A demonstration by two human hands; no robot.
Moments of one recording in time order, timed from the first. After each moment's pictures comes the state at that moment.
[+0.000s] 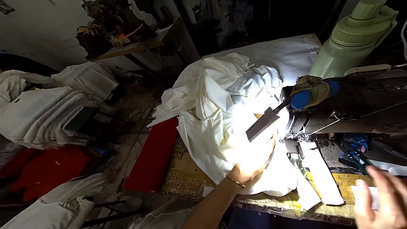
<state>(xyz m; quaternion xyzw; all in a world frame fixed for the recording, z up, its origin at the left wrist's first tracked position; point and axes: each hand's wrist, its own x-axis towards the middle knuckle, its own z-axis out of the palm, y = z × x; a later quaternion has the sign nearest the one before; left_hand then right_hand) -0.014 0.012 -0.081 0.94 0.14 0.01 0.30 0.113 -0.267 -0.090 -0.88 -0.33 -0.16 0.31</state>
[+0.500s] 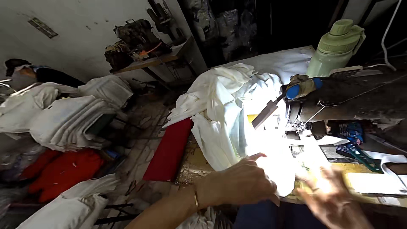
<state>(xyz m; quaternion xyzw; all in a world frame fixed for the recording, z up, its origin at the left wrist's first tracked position) -0.072 -0.003 0.044 0.96 -0.21 -0.06 0.16 0.065 -0.223 -0.064 -0.76 -0.56 -0.10 0.31</state>
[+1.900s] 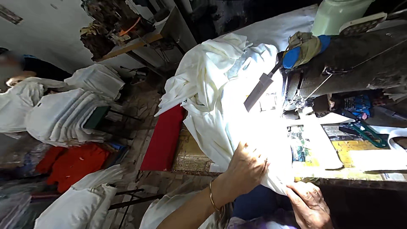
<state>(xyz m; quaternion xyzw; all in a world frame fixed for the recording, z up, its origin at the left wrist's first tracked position) -0.077 -0.033 -0.026 1.00 -0.01 0.02 -0.02 -0.014 -0.247 -0.158 -0.72 -0.50 -0.13 0.46</state>
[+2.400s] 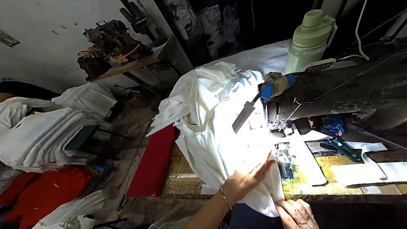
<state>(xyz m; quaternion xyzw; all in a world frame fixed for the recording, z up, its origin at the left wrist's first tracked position) -0.026 -0.024 -0.078 0.98 0.04 0.12 0.14 -0.012 -0.249 -0.143 -0.75 -0.51 -0.10 0.41</state>
